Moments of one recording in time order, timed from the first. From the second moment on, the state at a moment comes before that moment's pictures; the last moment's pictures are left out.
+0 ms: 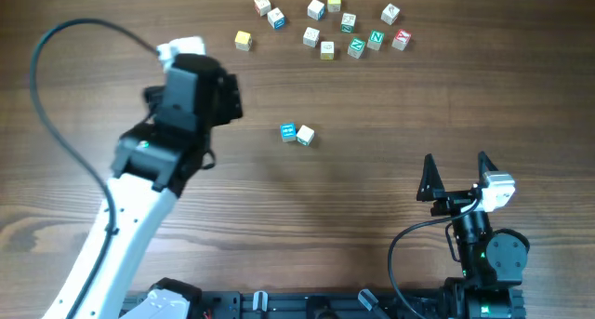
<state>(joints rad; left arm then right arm) -0.30 1.25 1.20 -0.76 -0.39 -0.38 -0.03 0.01 0.01 0.00 -0.12 0.13</state>
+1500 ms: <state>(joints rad) 0.15 1.19 1.20 -0.99 0.08 -0.65 -0.03 1.04 0.93 -0.63 -0.40 0.44</state>
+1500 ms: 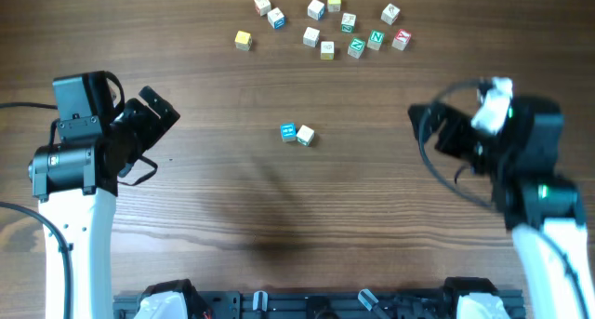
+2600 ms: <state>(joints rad) 0.15 1.19 1.20 -0.99 0.08 -0.65 0.23 2.17 2.04 -0.70 -0.16 0.39</state>
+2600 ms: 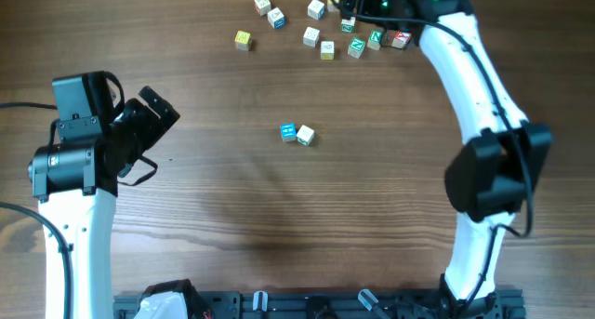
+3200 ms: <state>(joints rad) 0.15 1.19 1.20 -0.99 0.08 -0.65 0.26 2.38 2.05 -0.68 -0.02 0.58</state>
